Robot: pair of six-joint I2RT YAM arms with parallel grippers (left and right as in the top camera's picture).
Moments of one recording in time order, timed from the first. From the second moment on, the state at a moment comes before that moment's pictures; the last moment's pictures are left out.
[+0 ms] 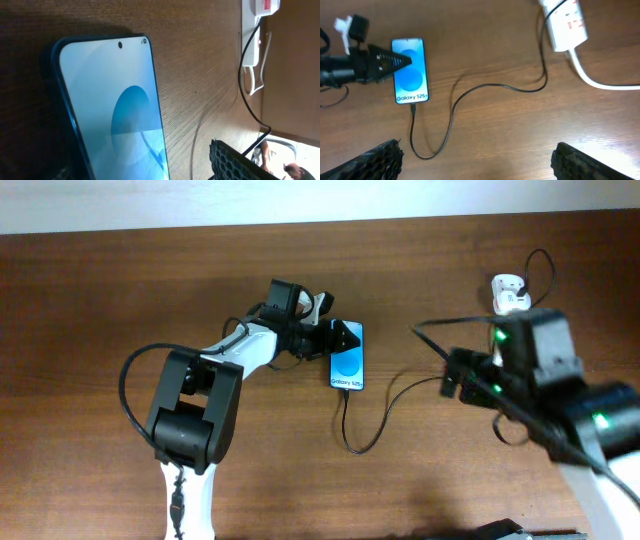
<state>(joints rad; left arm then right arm) -0.36 2.22 1.41 -0.20 0.79 -0.43 0.26 1.16 1.44 -1.31 0.14 0.47</state>
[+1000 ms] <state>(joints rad) -0.37 2.17 1.43 -0.37 0.66 -0.37 0.26 1.39 1.44 -1.33 0.02 0.84</state>
